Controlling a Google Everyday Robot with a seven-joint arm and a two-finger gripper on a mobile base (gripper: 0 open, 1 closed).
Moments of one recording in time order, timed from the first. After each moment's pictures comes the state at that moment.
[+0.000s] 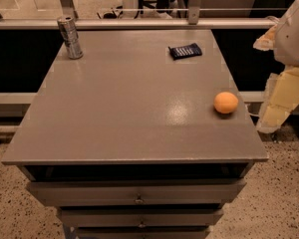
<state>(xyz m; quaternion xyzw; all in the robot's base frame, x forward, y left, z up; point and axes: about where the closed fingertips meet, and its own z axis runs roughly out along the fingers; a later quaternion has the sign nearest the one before) 0.438 -0.216 0.977 -0.60 0.78 -0.04 0.16</state>
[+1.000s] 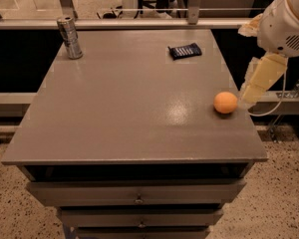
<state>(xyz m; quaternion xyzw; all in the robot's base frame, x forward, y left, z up) 0.504 -0.206 0.971 -0.61 0.76 -0.02 0.24</state>
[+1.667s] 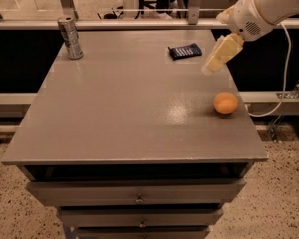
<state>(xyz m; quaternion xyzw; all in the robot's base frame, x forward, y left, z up) 0.632 -0.183 0.955 -0.56 0.75 0.06 0.34</state>
